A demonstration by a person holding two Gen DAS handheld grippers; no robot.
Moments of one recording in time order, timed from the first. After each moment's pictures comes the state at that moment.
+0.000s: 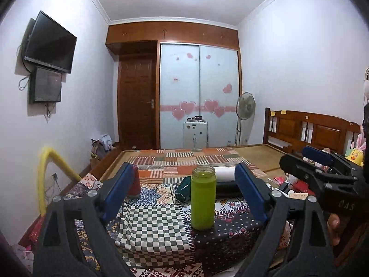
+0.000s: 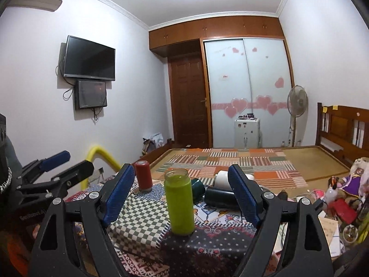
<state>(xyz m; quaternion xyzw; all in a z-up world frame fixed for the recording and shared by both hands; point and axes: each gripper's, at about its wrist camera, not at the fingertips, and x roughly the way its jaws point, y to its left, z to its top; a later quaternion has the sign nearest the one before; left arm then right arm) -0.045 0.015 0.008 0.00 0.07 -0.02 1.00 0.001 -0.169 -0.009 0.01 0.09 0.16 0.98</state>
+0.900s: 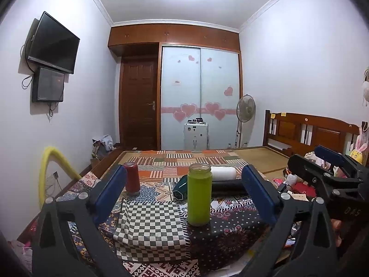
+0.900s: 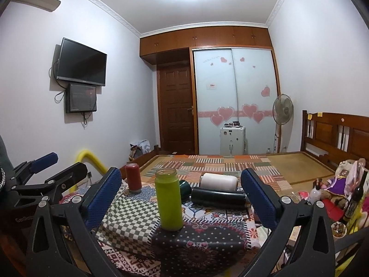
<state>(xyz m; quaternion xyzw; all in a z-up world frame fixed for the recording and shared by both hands) -0.056 0.008 0.000 -0.01 0.07 -0.02 1.00 -0.029 -0.176 -0.016 0.01 0.06 0.12 0.99</state>
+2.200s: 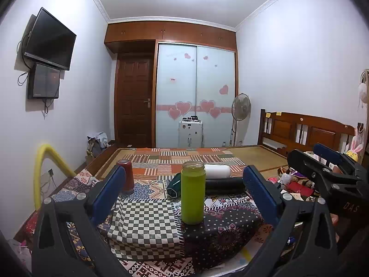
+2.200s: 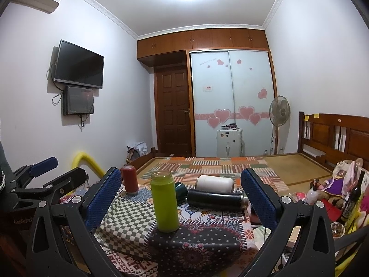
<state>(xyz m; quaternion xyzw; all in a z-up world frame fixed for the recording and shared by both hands) -0.056 0.005 0.000 -0.01 0.08 -0.03 1.00 -0.032 -0.179 -0.009 0.01 0.06 0.11 0.99</state>
